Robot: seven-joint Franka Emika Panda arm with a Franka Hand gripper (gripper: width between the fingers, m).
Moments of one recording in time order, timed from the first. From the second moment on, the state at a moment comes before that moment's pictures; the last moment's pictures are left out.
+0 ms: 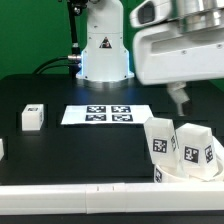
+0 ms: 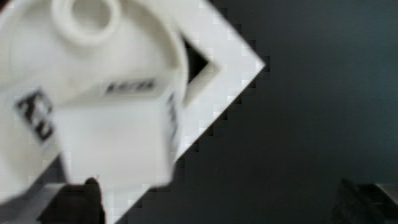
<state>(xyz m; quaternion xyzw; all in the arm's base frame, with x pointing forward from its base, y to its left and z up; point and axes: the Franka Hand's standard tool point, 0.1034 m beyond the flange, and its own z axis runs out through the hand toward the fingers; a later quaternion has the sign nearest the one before) 0.656 0.090 0.120 -0.92 0.36 -0.06 0.12</state>
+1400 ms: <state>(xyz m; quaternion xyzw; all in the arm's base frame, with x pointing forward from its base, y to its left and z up) 0.648 0.087 0.098 -0.96 -0.27 -0.03 -0.01</state>
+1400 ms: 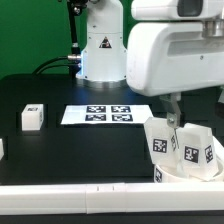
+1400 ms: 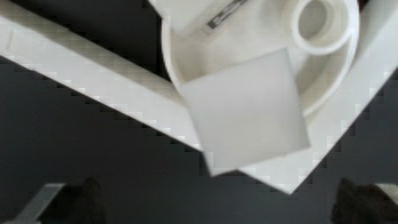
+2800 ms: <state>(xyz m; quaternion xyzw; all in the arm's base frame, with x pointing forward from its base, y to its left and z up) 0.641 0.092 0.062 -0.96 0.28 -0.04 0.02</state>
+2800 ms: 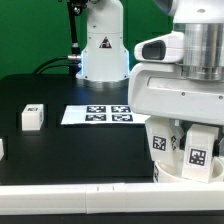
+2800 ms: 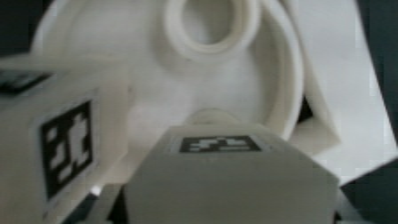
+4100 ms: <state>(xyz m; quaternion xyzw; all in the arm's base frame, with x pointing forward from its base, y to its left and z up) 0.645 0.109 0.062 -0.53 0.84 -0.01 0.09</state>
